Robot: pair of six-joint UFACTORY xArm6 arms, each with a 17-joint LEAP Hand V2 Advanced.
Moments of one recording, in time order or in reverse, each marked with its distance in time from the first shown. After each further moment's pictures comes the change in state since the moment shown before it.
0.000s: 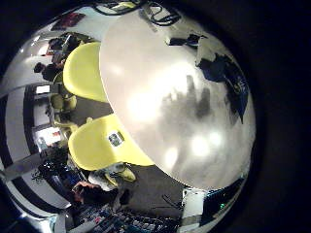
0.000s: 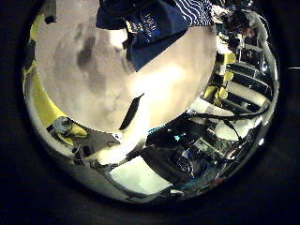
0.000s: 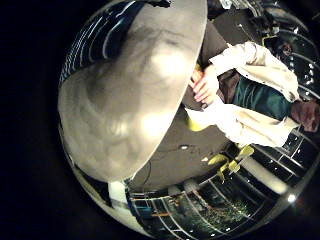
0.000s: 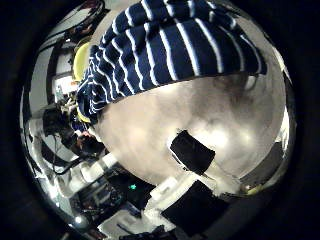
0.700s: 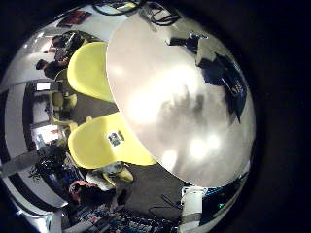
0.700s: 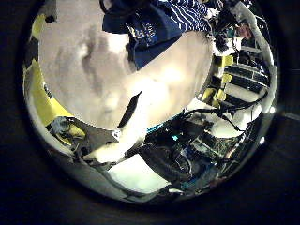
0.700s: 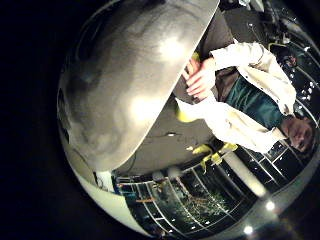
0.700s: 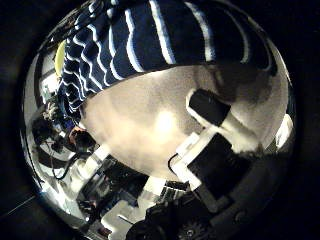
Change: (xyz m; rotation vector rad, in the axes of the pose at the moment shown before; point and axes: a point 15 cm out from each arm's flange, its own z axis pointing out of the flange) left arm -0.004 -0.004 -0.014 0.029 0.023 -0.019; right arm 0.021 0.004 0.027 -0.209 0.072 -0.024
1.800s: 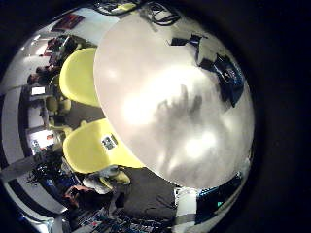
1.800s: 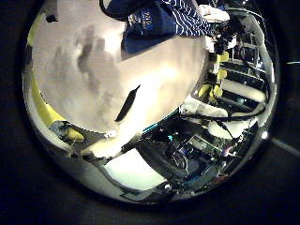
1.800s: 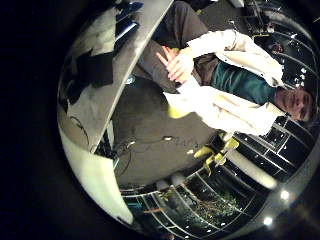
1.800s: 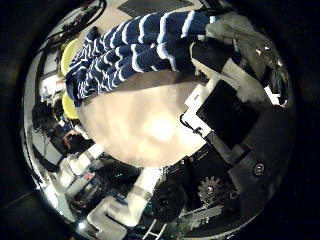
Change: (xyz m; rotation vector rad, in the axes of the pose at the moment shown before) left arm 0.056 -0.013 -0.004 0.018 0.084 0.089; right arm 0.036 0.092 -0.024 0.230 0.050 0.063
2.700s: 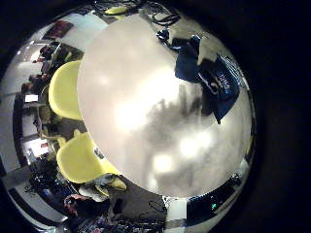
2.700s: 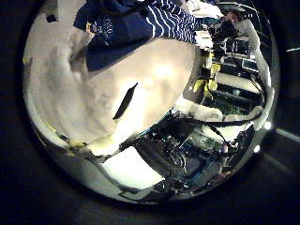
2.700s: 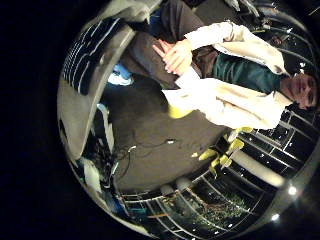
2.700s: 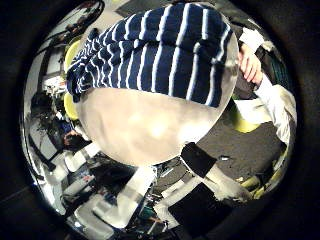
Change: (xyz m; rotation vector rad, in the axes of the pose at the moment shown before) left arm 0.023 -0.026 0.001 0.016 0.039 0.060; right arm -0.004 0.023 0.022 -0.069 -0.015 -0.021
